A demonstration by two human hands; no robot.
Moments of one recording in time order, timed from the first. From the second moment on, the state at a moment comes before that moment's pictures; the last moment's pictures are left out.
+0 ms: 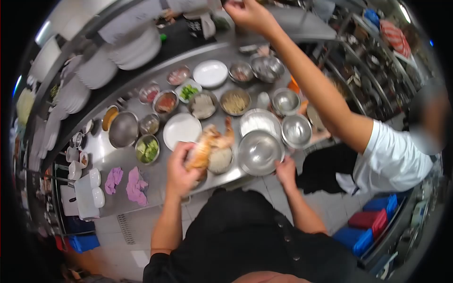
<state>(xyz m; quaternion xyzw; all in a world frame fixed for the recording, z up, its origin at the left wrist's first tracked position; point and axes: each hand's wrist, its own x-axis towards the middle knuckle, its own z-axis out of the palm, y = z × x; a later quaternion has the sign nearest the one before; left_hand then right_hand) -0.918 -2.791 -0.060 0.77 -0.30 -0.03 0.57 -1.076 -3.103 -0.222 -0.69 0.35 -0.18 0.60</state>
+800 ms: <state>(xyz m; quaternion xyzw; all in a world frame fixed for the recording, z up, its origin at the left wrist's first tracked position) -0.912 -2.807 -0.141 0.87 -0.24 -0.09 0.41 -0.979 -2.991 -0.228 -0.83 0.14 -0.06 0.53</state>
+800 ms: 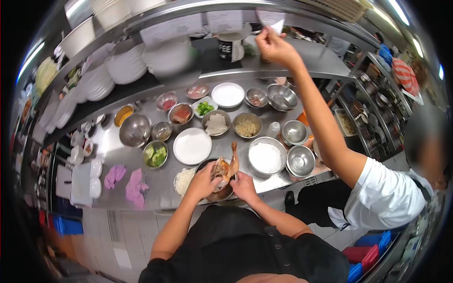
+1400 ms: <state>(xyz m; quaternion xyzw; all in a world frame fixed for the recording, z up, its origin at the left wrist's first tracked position) -0.791 -2.756 -0.168 0.85 -0.10 -0.07 0.51 -0.905 -3.012 -0.233 -0.77 0.17 -0.04 0.61</state>
